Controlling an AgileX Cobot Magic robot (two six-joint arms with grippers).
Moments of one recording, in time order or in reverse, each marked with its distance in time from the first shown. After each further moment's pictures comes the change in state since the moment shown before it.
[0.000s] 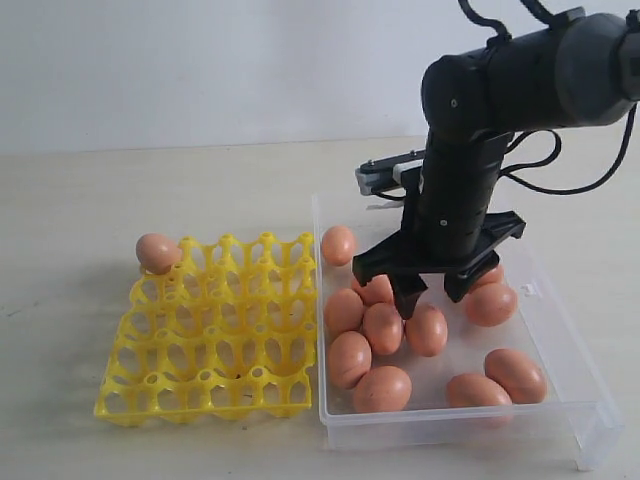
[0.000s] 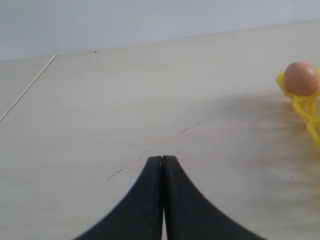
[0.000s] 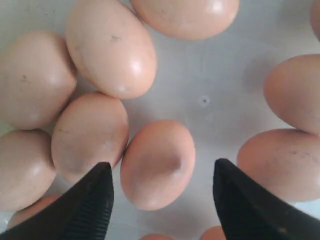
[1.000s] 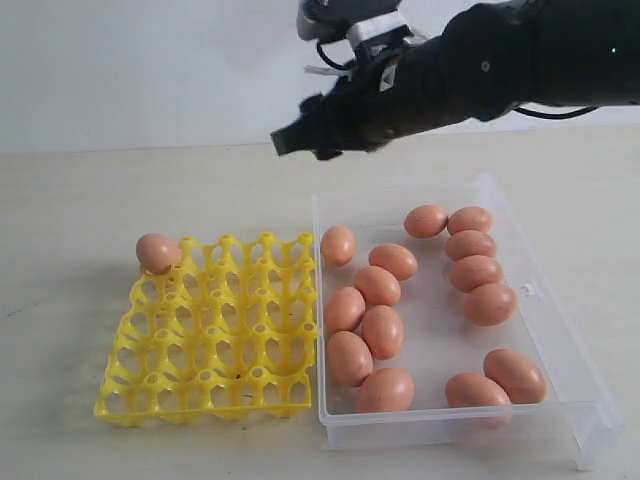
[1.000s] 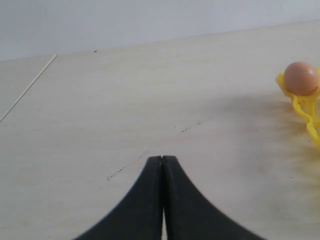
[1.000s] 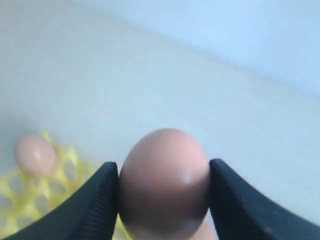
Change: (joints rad) left arm 0.000 0.000 0.000 0.000 0.000 0.000; right arm 0.087 -0.186 0.088 0.040 -0.837 -0.188
